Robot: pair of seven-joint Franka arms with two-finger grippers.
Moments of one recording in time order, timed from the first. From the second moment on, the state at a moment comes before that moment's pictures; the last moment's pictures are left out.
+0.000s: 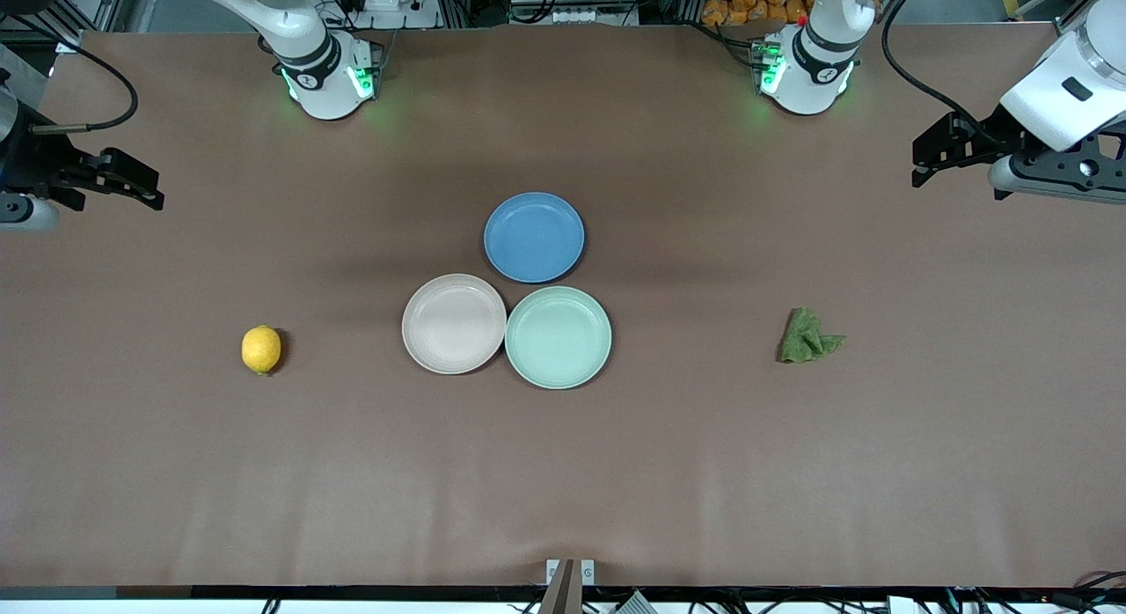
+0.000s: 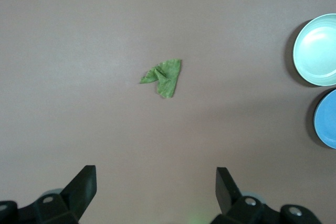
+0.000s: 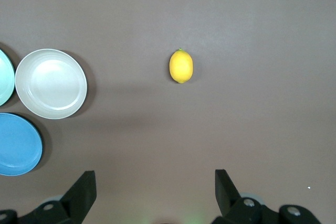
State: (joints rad) left arm -0.05 -0.07 -0.10 -1.63 -0.02 1.55 0.03; right arm 0.07 -0.01 -0.05 -1.57 -0.02 1.49 0.01
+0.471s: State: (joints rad) left arm -0.05 -0.07 -0.10 -1.63 -0.02 1.55 0.03; right arm 0.07 -0.01 -0.05 -1.57 -0.02 1.49 0.01
